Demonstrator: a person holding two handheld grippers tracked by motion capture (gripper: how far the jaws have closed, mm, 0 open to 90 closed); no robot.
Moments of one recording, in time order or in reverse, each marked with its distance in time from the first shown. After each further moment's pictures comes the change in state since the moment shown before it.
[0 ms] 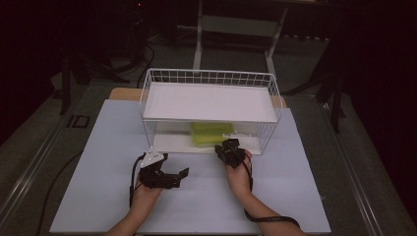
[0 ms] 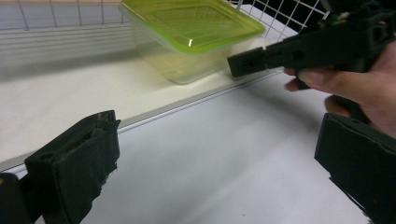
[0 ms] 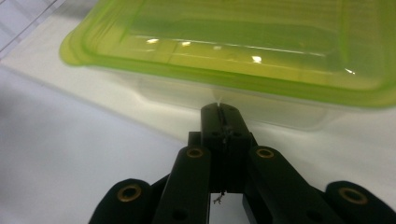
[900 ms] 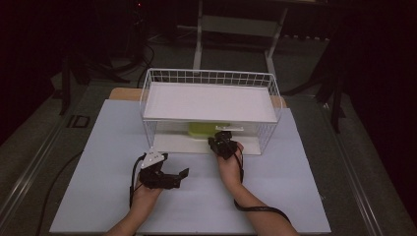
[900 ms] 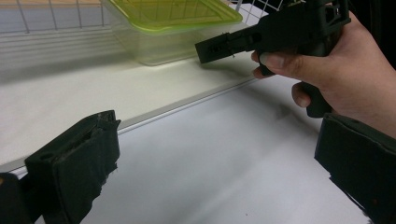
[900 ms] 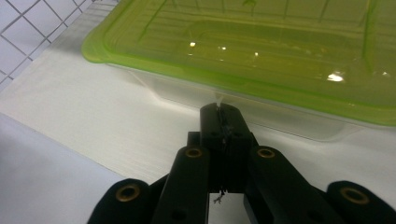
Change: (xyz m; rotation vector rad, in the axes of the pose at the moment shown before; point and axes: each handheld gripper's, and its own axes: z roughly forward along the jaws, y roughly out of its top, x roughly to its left) left arm 0.000 -0.001 0.000 -0.004 0.008 0.021; right arm 0.008 0.020 0.028 -0.026 0.002 0.019
